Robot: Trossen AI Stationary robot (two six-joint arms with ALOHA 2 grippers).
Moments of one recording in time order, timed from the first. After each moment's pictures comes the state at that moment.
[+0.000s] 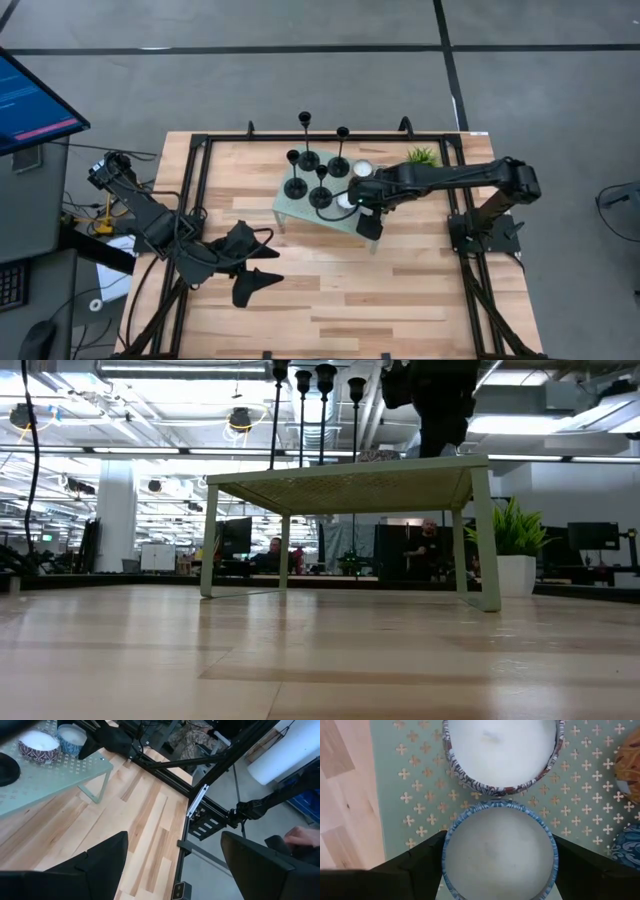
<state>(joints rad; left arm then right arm) -0.74 1.08 1.30 -0.54 -0.63 -0.87 0.02 1.61 1.42 -1.12 0.15 0.32</state>
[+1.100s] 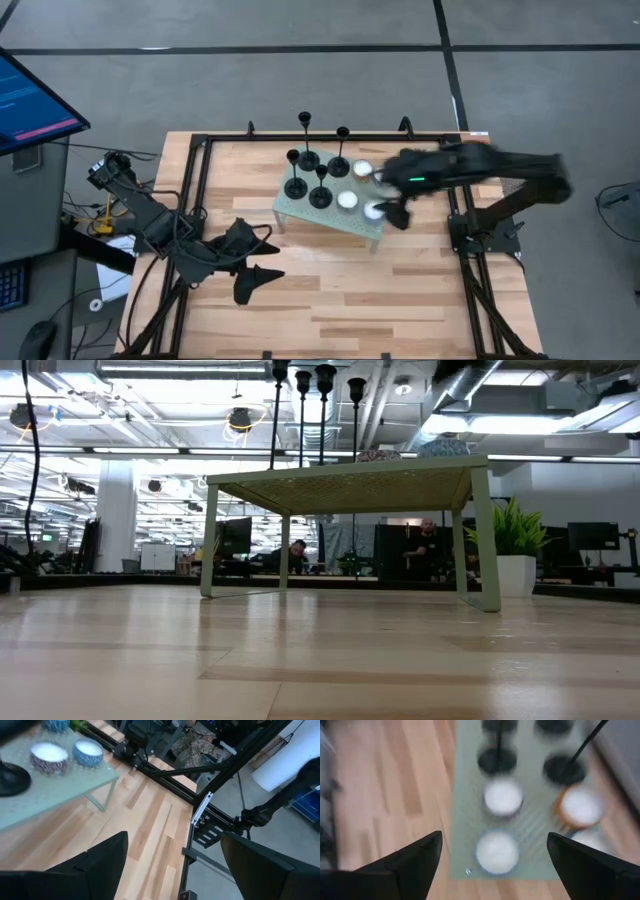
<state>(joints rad) -0.74 1.08 1.30 -0.53 -0.67 -0.86 0.06 1.37 1.60 -1.19 0.15 0.31</state>
